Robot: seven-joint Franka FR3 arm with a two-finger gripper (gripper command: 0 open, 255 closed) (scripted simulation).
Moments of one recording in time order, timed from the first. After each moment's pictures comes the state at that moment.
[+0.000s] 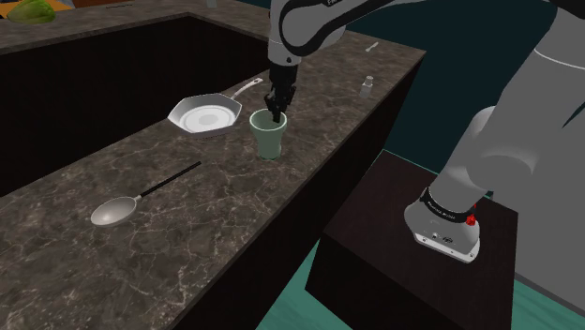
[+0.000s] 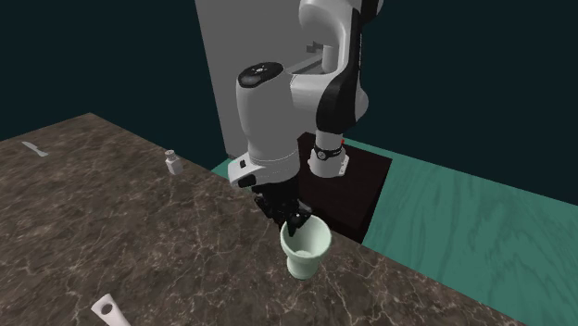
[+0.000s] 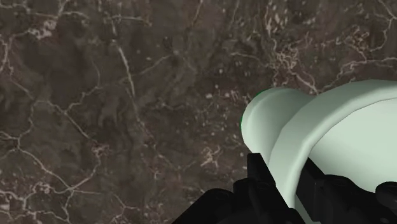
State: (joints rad) arm 0.12 0.01 0.09 -2.15 0.15 2.17 0.01
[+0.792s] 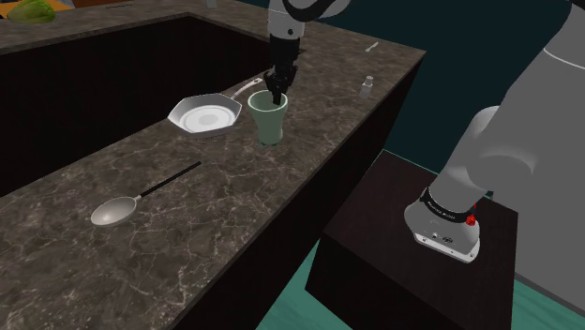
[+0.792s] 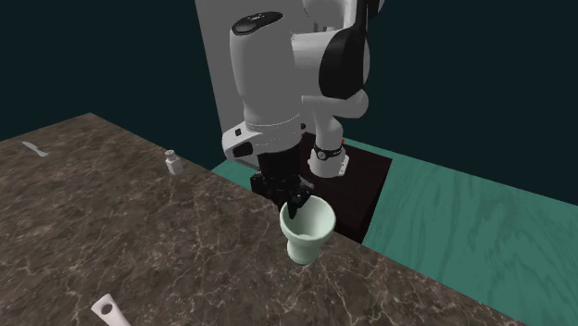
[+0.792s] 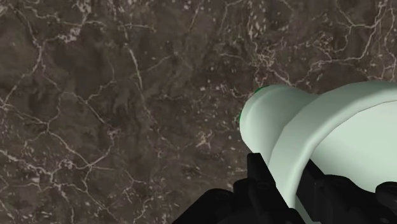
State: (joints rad) arm 0.11 -0.05 0.09 -2.06 0.15 2.02 0.03
